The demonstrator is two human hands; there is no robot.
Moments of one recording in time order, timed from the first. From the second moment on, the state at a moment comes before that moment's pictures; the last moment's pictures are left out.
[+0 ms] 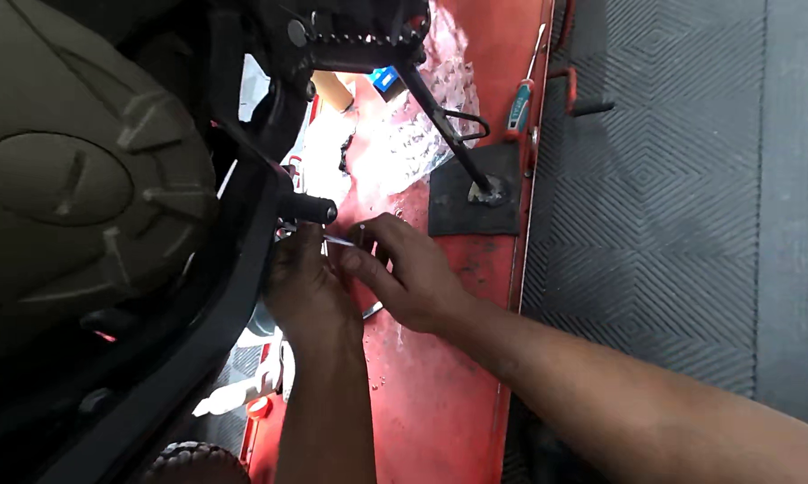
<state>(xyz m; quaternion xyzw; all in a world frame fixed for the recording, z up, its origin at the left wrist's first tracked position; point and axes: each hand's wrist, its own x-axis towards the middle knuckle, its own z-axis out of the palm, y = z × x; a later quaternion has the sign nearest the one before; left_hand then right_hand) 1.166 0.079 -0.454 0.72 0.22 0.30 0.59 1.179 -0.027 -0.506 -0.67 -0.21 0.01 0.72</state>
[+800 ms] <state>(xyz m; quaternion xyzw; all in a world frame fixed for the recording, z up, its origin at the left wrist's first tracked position) 1.163 0.077 -0.453 0.72 0.22 0.25 0.61 1.197 -0.031 -0.481 -0.74 -0.17 0.17 0.63</state>
